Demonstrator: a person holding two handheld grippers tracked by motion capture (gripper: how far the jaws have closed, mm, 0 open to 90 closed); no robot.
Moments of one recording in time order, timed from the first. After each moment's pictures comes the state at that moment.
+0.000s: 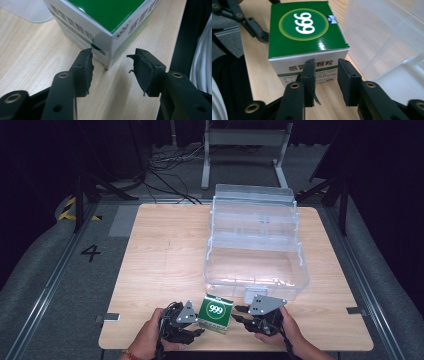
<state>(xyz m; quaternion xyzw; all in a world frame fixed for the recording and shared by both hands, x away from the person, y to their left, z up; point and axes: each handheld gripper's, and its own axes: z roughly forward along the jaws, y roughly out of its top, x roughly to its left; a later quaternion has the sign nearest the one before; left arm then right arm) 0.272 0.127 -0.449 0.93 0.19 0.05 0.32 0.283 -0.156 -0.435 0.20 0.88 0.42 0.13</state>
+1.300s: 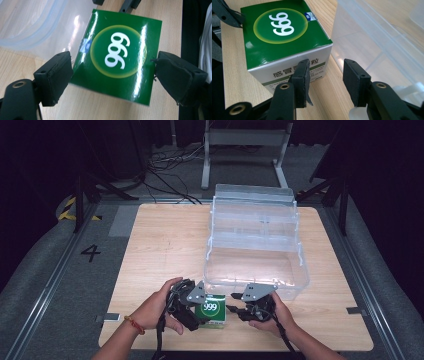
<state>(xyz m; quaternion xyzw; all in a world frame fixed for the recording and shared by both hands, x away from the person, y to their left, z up) 0.318 0.100 -0.398 0.95 0.08 0.06 0.28 0.314 -0.143 -0.437 0.19 0.88 0.41 0.12</state>
